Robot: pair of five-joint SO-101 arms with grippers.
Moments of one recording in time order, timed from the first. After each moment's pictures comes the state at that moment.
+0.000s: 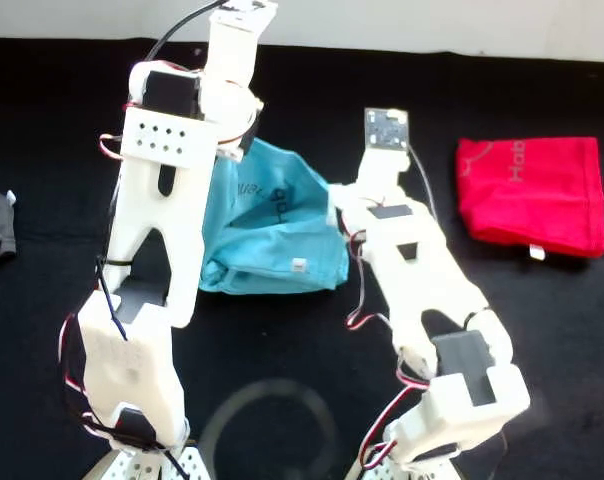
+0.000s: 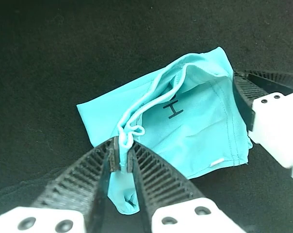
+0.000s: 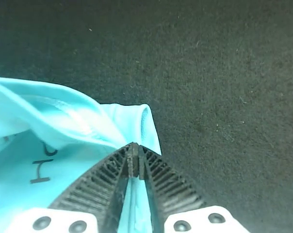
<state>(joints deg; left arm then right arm) 6.3 24.9 -52.4 94.7 -7.4 -18.0 4.4 27.6 26.1 -11.3</state>
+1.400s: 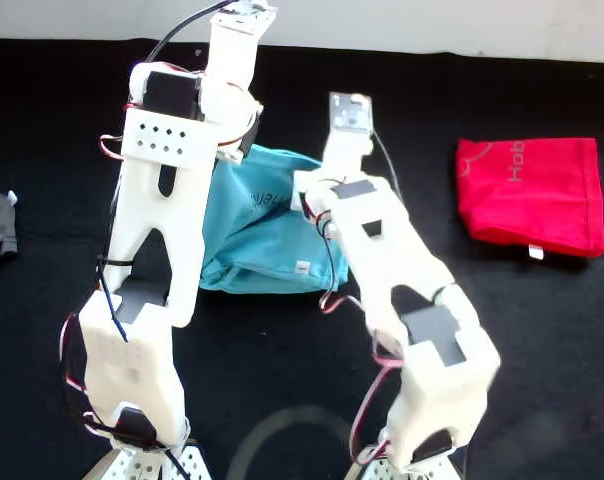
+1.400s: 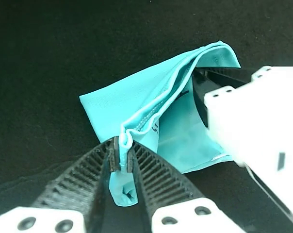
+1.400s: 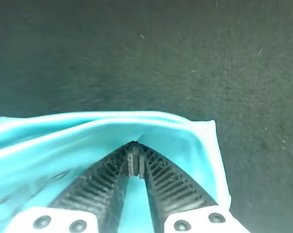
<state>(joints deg) 6.5 24.9 -52.8 96.1 -7.4 -24.7 12.7 10.9 36.2 -18.3</state>
